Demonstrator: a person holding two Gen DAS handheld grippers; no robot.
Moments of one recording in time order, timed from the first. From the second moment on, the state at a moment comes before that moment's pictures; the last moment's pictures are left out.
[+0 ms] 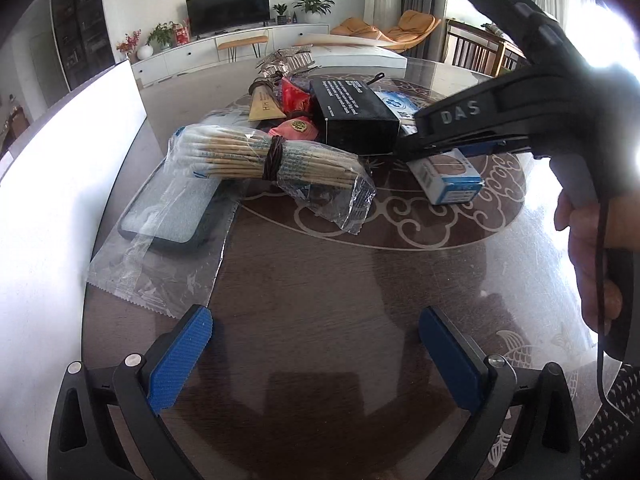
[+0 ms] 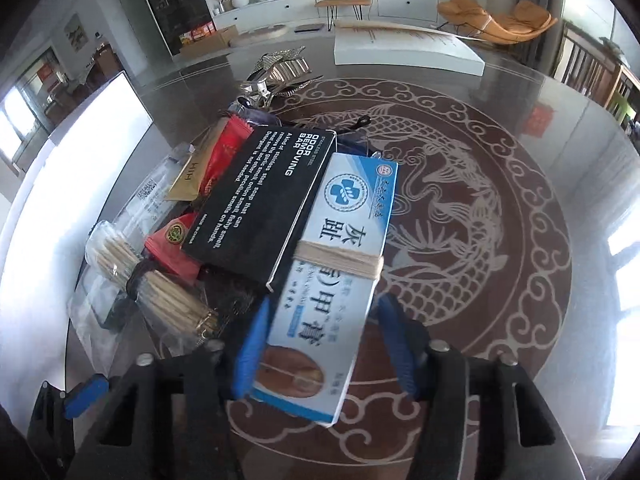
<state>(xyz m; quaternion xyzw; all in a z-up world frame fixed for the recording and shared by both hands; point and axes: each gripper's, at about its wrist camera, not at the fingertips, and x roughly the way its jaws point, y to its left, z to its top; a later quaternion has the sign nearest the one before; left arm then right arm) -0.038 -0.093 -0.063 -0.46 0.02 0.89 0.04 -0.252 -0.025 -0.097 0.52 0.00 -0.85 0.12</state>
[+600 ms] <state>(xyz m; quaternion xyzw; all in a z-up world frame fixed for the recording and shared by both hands) -0.038 -0.094 -0.063 -0.46 0.02 0.89 0.04 -0.176 0.107 -0.120 0.45 -0.01 -0.89 -0.03</state>
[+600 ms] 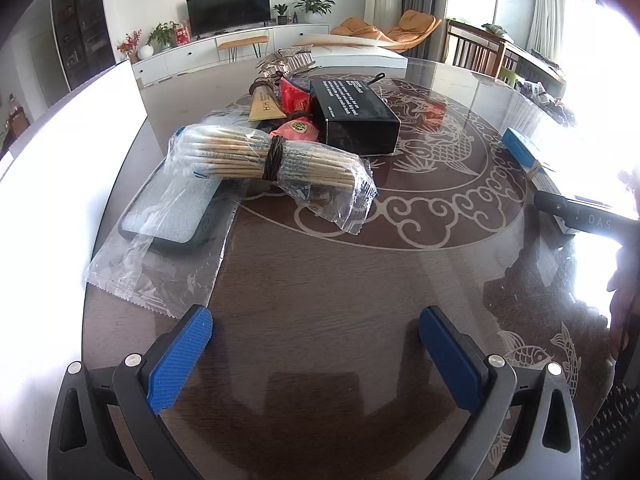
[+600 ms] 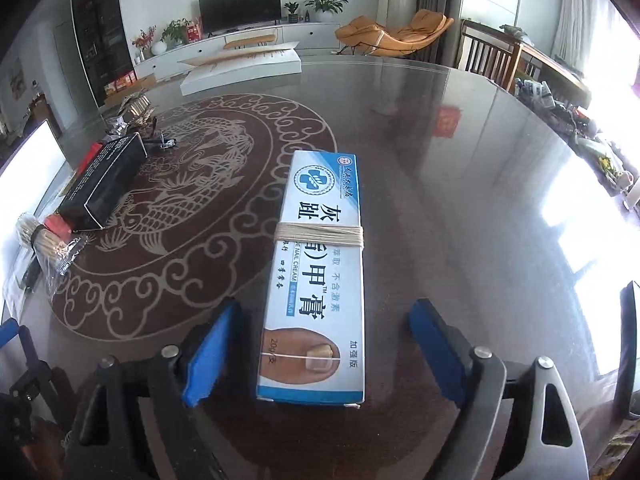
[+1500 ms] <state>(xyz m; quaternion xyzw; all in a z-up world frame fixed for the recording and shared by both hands) -0.038 -0.094 -0.064 -0.46 0.02 0.89 0.04 -0.167 0.112 -0.112 0.46 -0.01 -0.89 -0.04</state>
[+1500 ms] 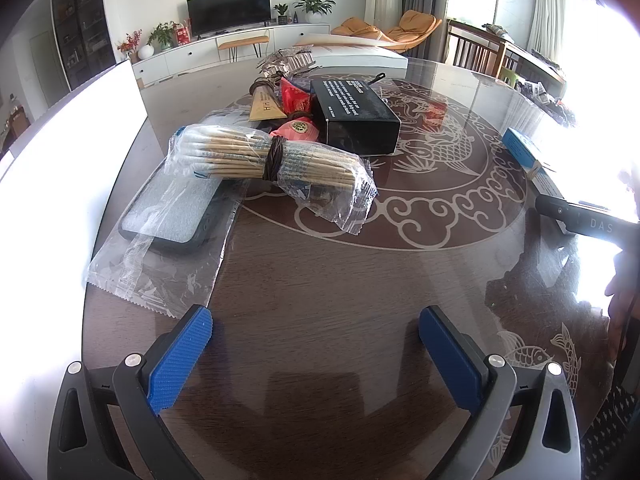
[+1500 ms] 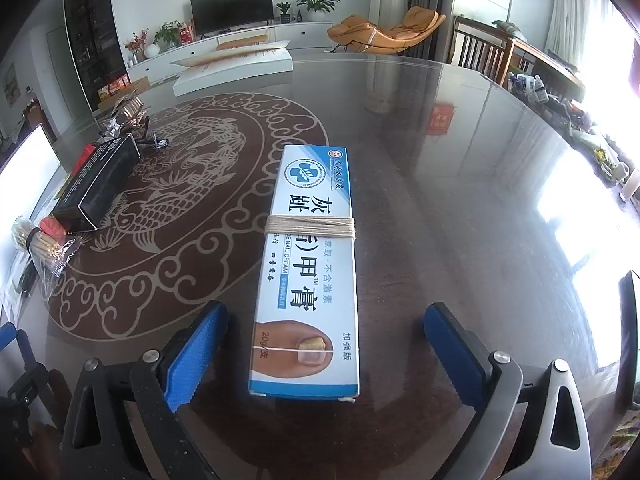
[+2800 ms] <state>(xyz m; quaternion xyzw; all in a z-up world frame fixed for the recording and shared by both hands) -0.038 -0.094 -0.064 -0.46 0.02 0.89 0.04 -0.167 0.112 -0.111 0.46 -0.01 -0.89 -0.04</state>
